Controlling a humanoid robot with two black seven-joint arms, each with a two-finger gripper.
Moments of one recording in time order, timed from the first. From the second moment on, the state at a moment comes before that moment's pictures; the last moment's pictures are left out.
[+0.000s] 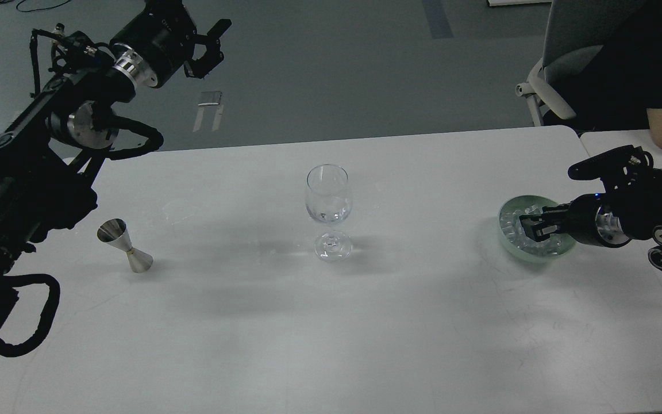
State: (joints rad) left arm -1.06 0.33 -0.82 -0.66 0.31 -0.40 -0.10; right arm 0.71 -0.75 0.48 1.25 -1.86 0.49 -0.02
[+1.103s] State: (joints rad) left arm -1.06 0.34 -0.82 -0.66 0.31 -0.40 -0.10; right arm 0.69 -0.77 0.48 1.26 -1.85 0.49 -0.02
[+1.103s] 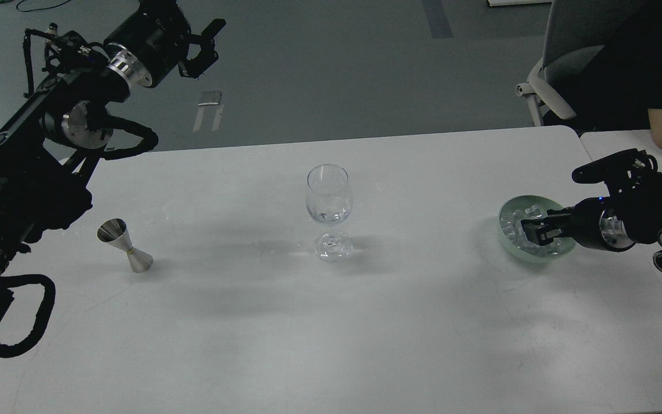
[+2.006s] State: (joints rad) left arm -1.05 0.35 -0.82 -0.66 0.31 -0.41 -0.11; right arm 0.68 -0.77 0.49 1.26 -1.85 0.49 -0.02
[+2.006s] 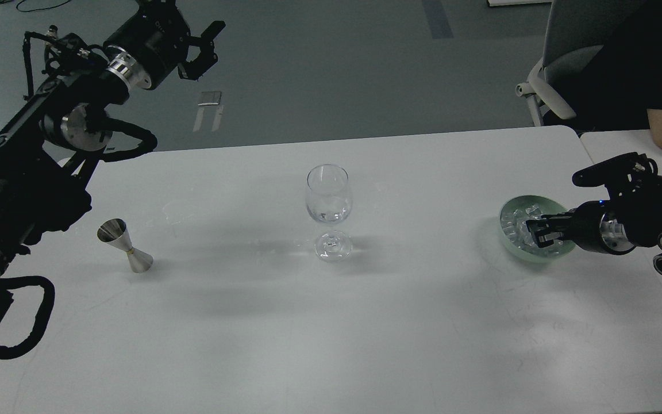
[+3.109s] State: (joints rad) left arm -1.04 0.34 -0.82 -0.66 0.31 -0.42 -0.11; right arm 0.98 -0.95 0.61 1.51 -1.65 0.49 -0.03
